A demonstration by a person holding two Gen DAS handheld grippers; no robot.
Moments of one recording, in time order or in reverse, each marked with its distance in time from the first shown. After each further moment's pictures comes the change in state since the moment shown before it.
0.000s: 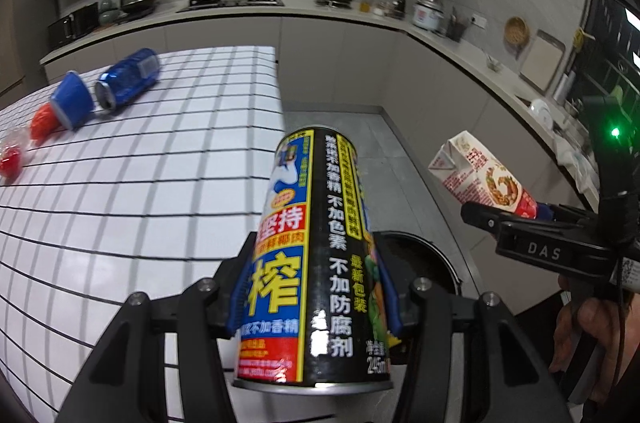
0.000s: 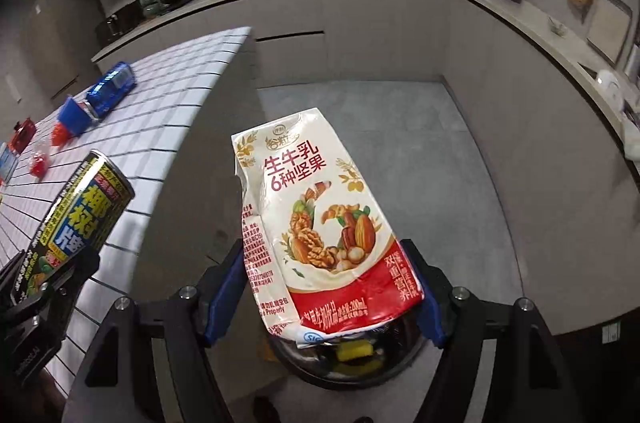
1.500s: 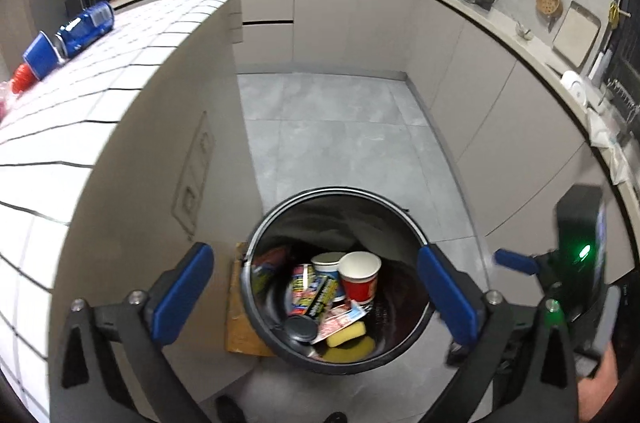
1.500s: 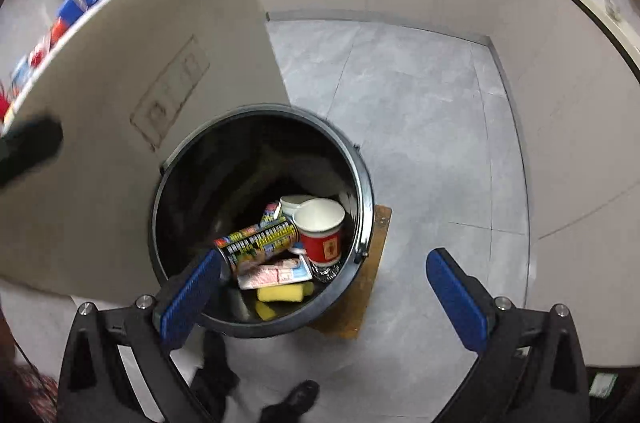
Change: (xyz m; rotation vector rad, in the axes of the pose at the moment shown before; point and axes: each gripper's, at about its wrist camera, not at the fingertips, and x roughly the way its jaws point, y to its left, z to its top) left arm 0.069 -0.131 -0.045 -0.071 0.107 0.157; right arm 0.099 -0.130 -0.073 -0.171 0.174 0.148
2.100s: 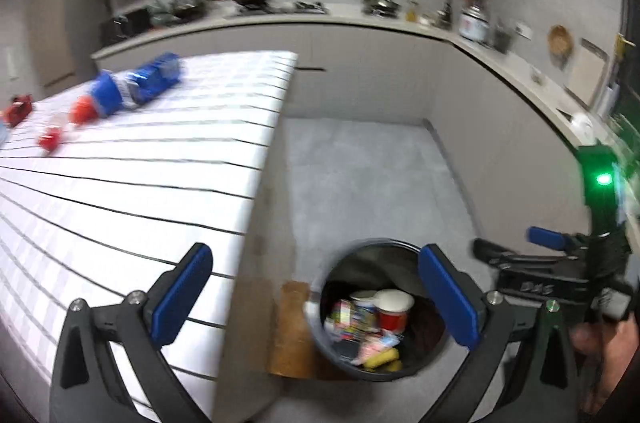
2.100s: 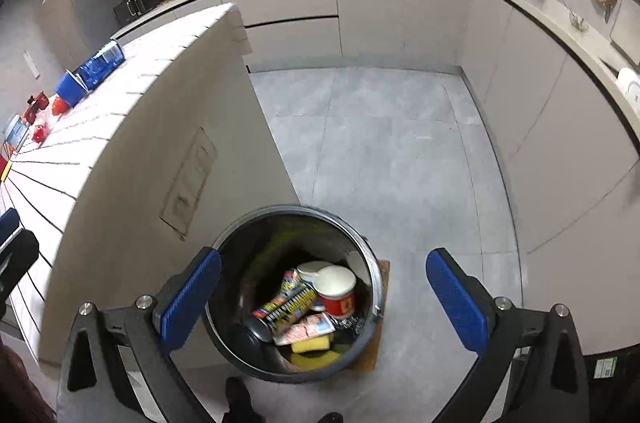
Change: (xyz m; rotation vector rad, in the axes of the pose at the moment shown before) left arm -0.074 0.068 0.021 -0.050 -0.172 0.092; right arm -0.069 0.047 0.065 0.075 -0.149 -0.050
